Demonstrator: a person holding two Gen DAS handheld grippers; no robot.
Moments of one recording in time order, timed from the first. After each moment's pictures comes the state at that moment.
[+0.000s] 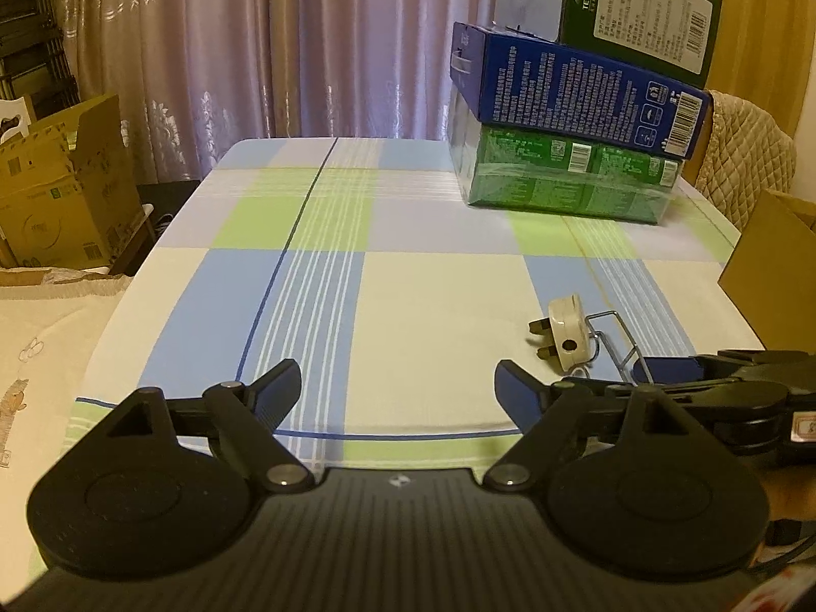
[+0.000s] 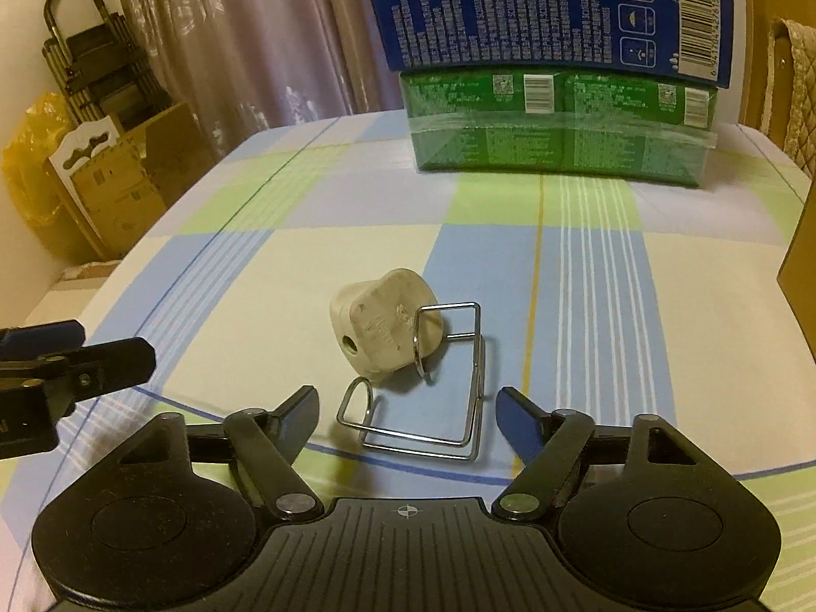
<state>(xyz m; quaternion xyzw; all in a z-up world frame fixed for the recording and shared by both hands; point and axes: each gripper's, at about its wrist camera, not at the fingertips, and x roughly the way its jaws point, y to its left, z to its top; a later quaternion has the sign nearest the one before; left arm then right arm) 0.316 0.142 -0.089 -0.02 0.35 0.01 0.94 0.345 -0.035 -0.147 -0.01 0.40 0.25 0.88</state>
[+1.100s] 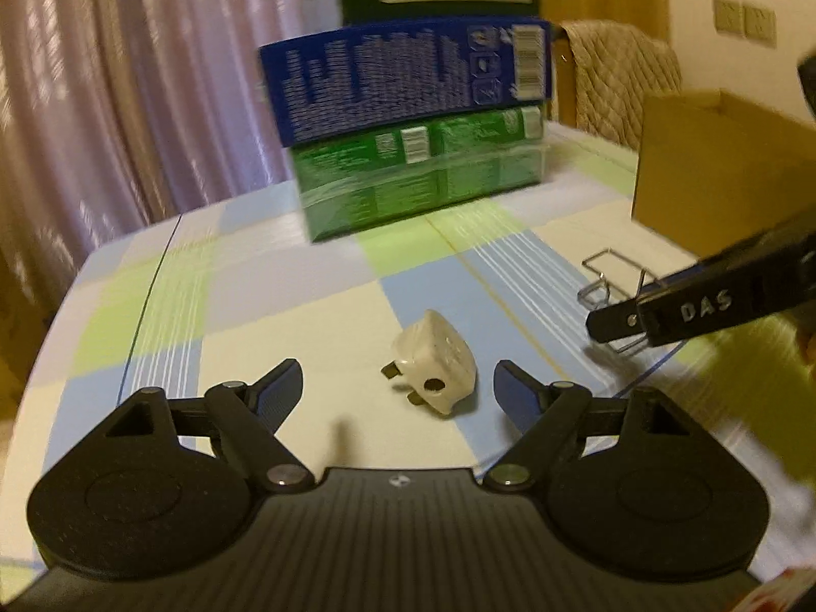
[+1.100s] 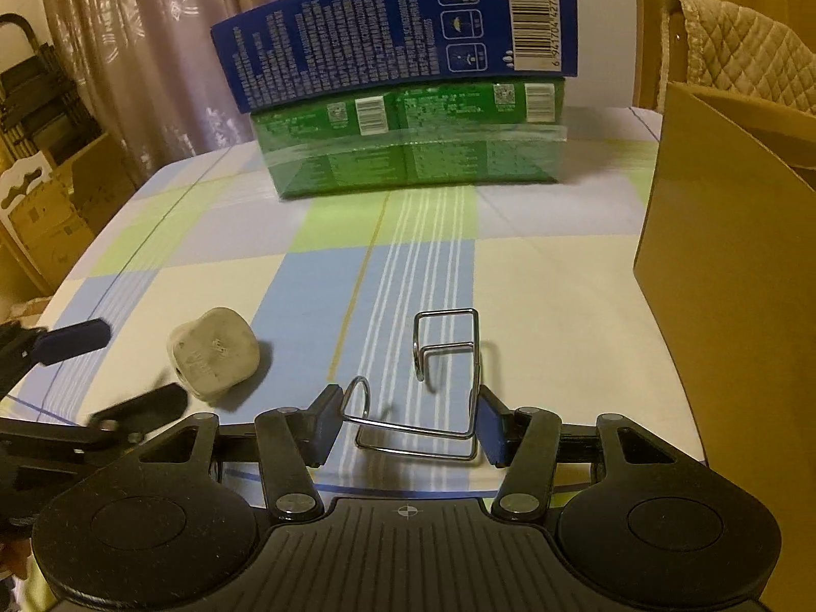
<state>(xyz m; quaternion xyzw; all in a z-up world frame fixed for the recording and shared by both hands) 0.358 0.056 -0.119 0.13 0.30 -0.13 0.94 0.366 -0.118 -0.132 0.02 0.40 0.18 0.90</state>
